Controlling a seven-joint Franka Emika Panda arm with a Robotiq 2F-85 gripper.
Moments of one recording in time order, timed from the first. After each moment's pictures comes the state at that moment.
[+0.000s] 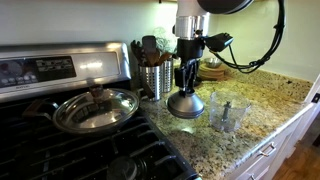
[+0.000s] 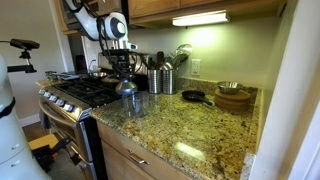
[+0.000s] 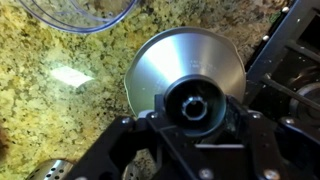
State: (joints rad) arm 0.20 0.18 0.25 -2.10 -0.10 2.29 0.01
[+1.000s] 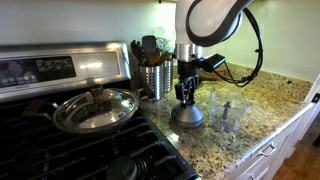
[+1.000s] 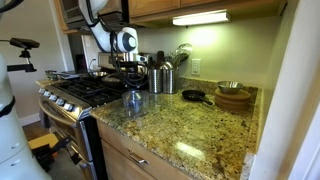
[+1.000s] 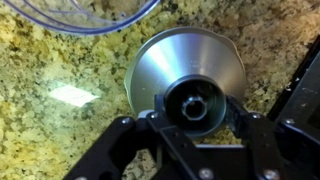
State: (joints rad) arm 0.20 0.35 0.18 -2.03 -0.11 2.33 0.01
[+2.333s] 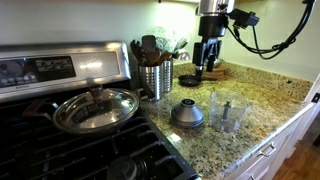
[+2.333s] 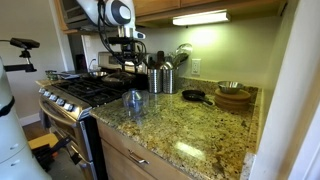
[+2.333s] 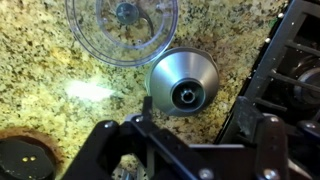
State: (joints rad) arm 0.16 0.00 0.16 -2.18 0.03 2.21 -0.05
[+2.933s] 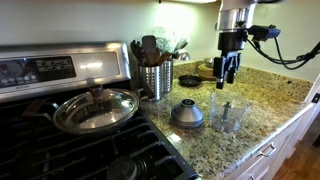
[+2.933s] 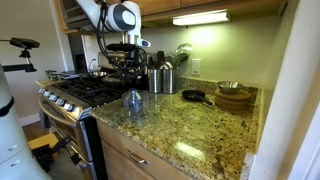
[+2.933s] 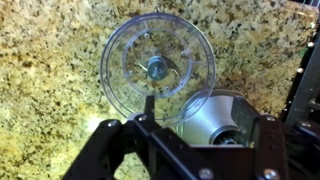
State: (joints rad) arm 0.11 -0.04 0.11 -2.32 0.03 2.21 -0.03
